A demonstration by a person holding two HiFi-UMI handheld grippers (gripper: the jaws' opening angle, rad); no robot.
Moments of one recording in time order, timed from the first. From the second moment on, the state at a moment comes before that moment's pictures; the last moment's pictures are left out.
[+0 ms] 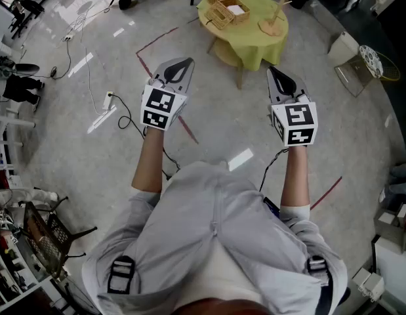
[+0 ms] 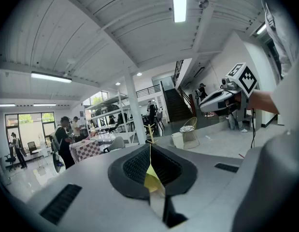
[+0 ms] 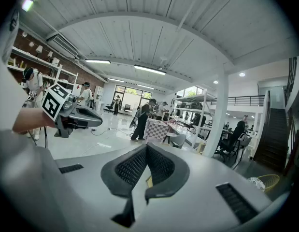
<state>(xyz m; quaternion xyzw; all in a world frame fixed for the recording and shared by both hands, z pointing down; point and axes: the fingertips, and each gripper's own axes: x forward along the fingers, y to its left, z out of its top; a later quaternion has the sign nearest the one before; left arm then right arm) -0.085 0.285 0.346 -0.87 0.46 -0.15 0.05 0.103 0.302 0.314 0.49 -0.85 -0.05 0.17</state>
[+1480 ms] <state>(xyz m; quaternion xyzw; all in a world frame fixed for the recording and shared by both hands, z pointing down) -0.070 0.089 0.373 -0.86 0.48 -0.14 0.04 0.140 0.107 0.342 0.50 -0.85 -0.04 0.15</state>
